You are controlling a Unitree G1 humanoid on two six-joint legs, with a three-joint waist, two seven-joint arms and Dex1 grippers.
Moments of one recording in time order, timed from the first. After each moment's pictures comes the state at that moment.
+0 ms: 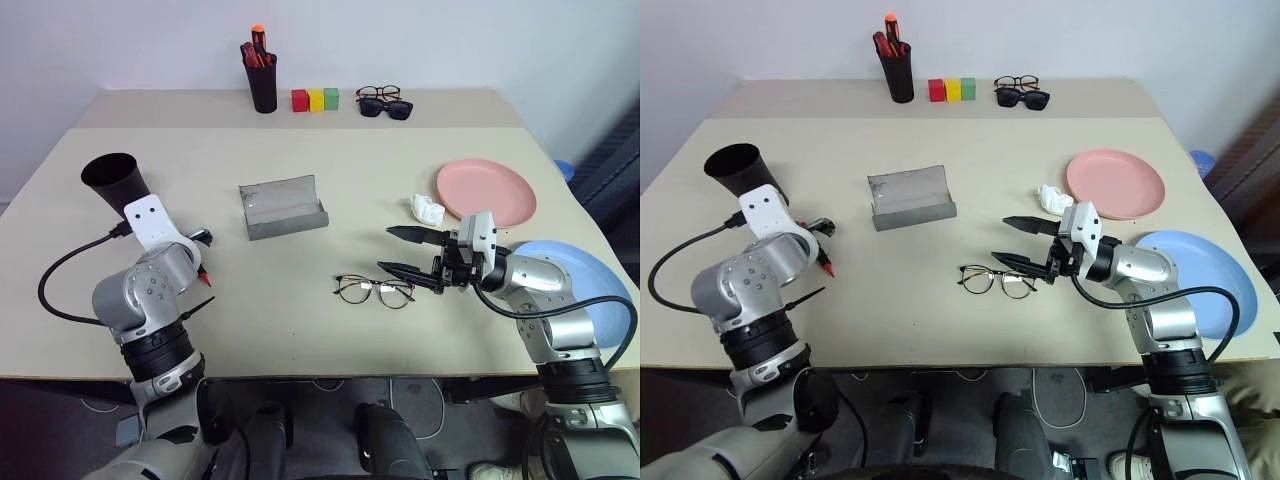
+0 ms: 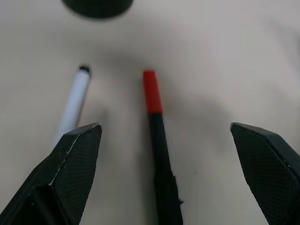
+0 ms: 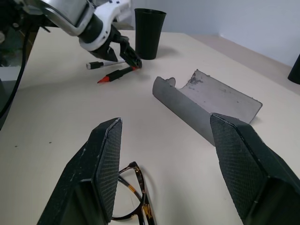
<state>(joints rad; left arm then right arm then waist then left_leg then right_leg) -0.67 0.06 0.57 -0.19 -0.35 1.32 0.51 -0.35 -0.58 -0.04 0.01 0.45 0.06 1.15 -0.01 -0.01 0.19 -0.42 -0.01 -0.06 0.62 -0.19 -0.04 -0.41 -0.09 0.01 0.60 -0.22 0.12</state>
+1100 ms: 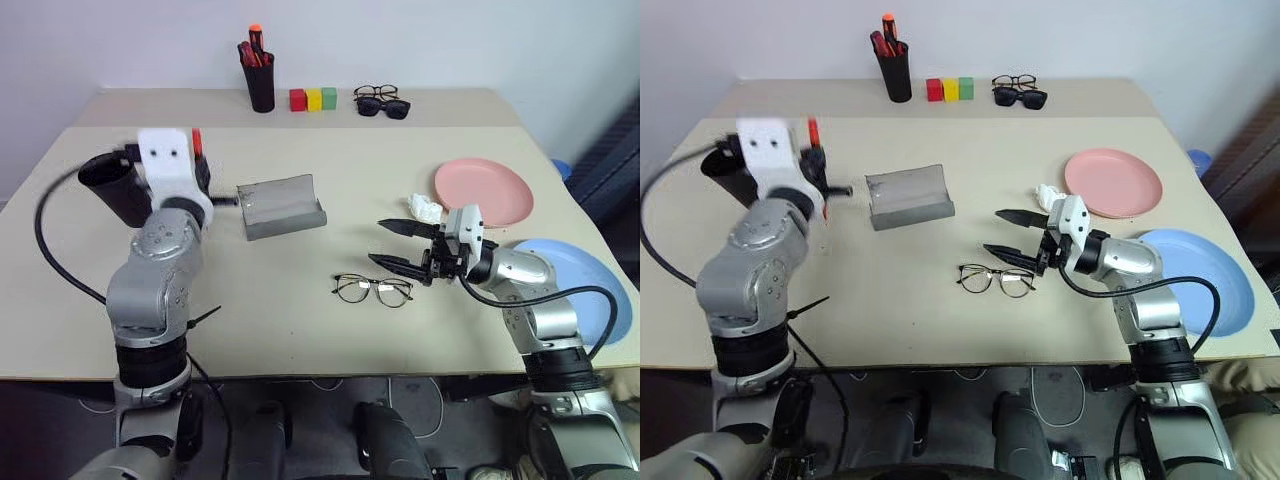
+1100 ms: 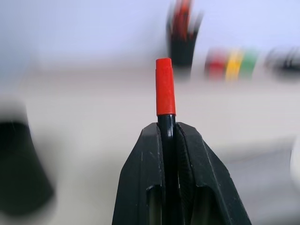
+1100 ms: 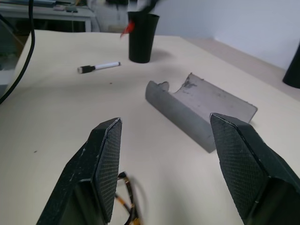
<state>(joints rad) -0.62 0.26 0.19 -0.36 -0.14 0.73 0.15 -0.44 -0.51 0.00 0.11 0.41 0.02 1.12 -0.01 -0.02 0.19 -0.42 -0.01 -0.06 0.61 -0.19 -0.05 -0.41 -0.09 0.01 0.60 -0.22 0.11</state>
